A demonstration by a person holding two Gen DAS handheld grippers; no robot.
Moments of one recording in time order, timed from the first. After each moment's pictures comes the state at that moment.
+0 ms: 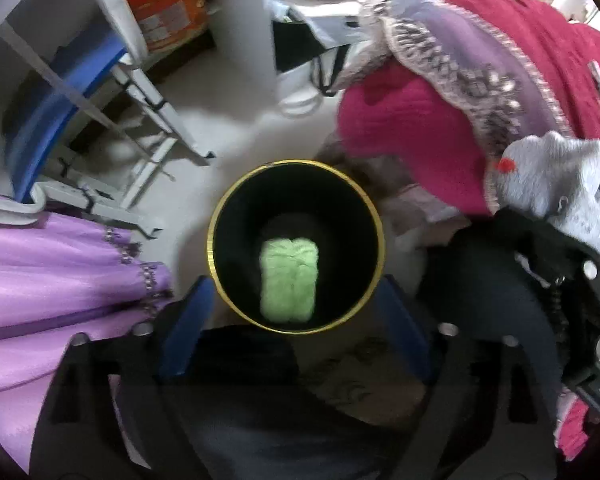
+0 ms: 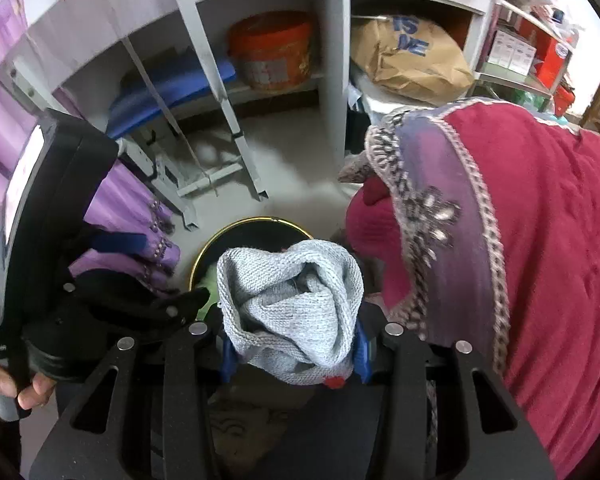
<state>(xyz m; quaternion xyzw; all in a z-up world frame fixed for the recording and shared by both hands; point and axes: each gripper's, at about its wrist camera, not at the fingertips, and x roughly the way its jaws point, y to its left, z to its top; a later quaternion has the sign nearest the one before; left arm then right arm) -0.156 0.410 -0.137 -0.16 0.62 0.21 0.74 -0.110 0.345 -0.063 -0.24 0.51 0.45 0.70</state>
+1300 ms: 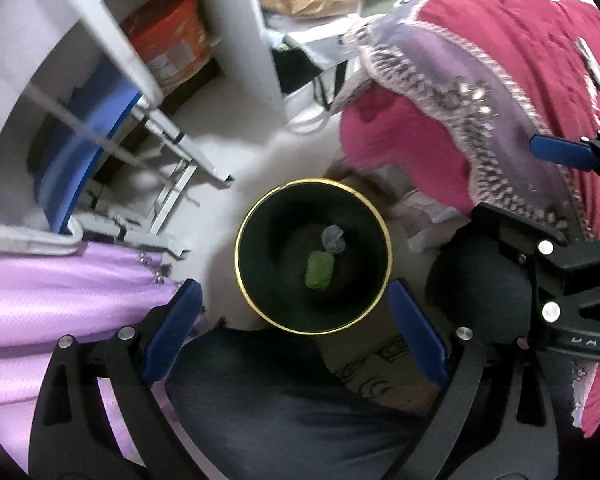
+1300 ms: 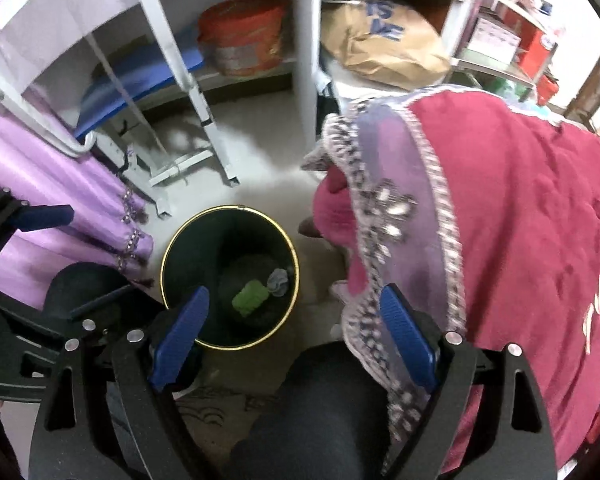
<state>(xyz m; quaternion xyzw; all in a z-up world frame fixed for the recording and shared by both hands) -0.148 0.390 -0.096 -0.09 0.61 0.21 0.75 -0.086 0.334 -0.056 -0.26 0.52 0.40 0.71</state>
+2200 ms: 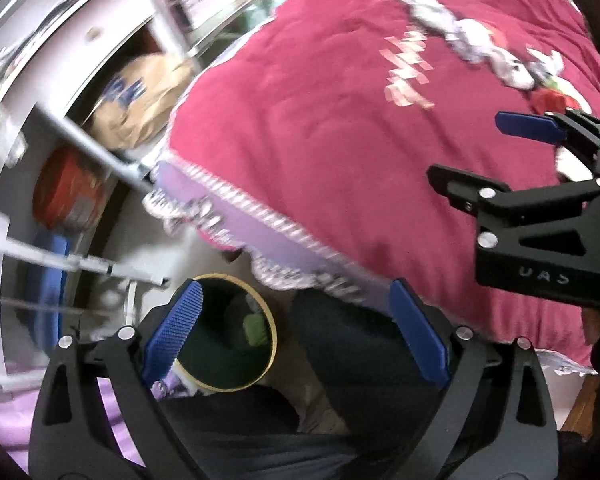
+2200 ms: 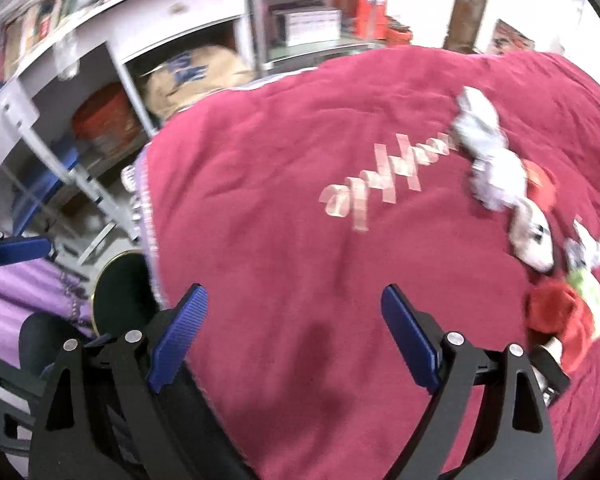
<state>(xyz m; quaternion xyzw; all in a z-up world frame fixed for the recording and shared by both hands) -0.042 0.199 -0.027 0.06 0.58 0.05 0.81 -0.010 0.111 0.002 -0.14 0.51 0.23 0.82</state>
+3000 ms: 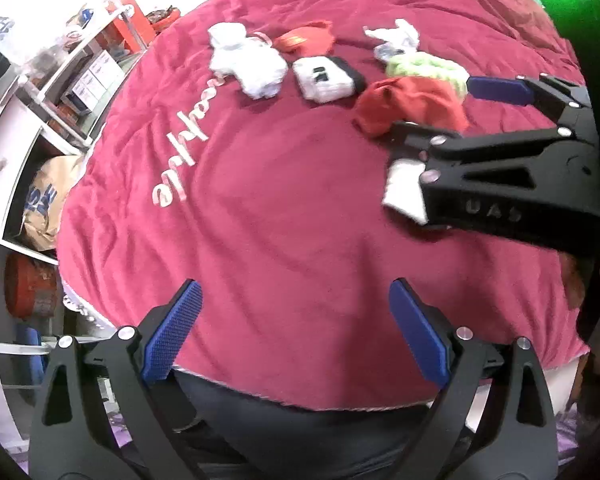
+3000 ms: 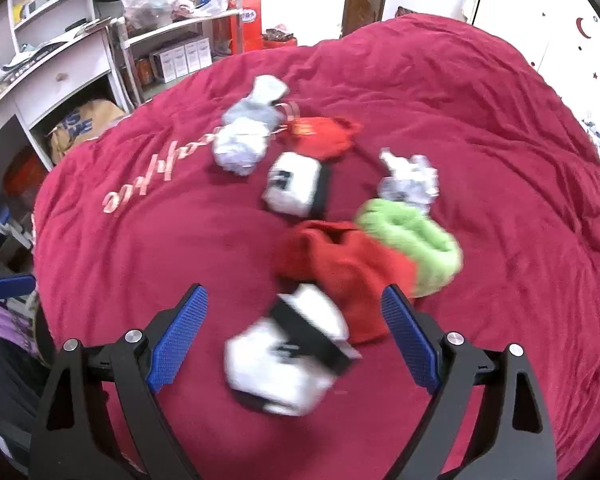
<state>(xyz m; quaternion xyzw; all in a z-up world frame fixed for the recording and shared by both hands) -0.006 0.004 -0.009 0.12 0.56 -0.06 0.82 0.014 -0.100 0.038 -0.11 0.48 0.11 0.87</state>
